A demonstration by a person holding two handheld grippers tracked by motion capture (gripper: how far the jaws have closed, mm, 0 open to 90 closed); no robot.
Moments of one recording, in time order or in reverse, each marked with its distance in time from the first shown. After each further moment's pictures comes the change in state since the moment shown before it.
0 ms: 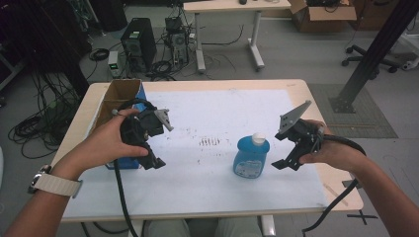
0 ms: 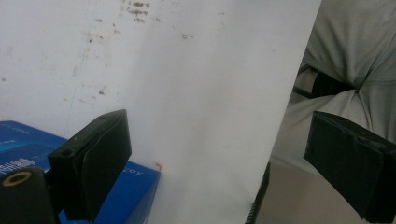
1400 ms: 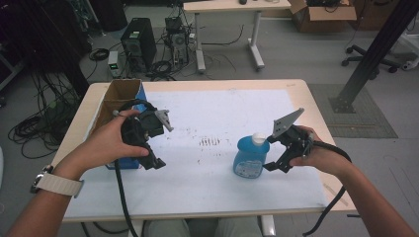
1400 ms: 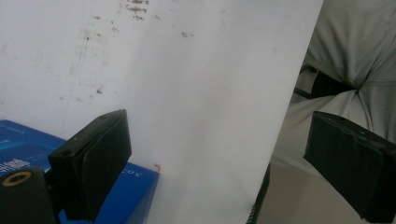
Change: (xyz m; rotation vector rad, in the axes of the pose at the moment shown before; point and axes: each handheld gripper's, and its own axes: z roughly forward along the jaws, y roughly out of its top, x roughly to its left) left arm 0.003 -0.002 0.006 -0.001 -0.010 -0.009; right arm -0.007 -0.009 0.034 -0.084 0.018 0.004
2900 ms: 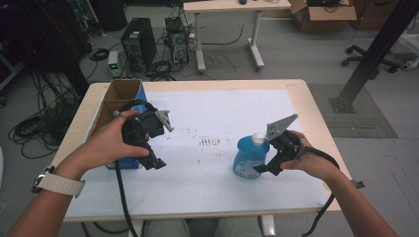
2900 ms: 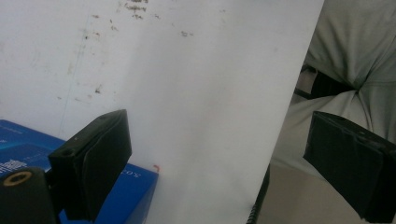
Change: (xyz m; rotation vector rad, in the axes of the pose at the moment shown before) left arm 0.001 0.000 0.002 0.001 -0.003 -0.003; right arm 0.002 -0.002 0.025 -0.098 0.021 -0.011
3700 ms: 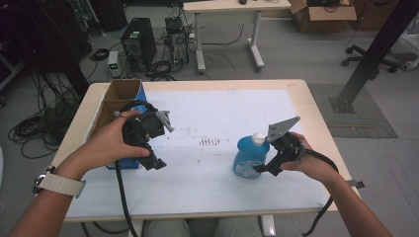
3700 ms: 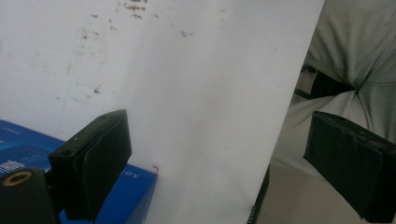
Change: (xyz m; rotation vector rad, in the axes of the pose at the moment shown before) left arm 0.000 0.001 0.002 0.002 -0.002 0.001; right arm -0.001 -0.007 0.004 -0.059 -0.013 -0.004
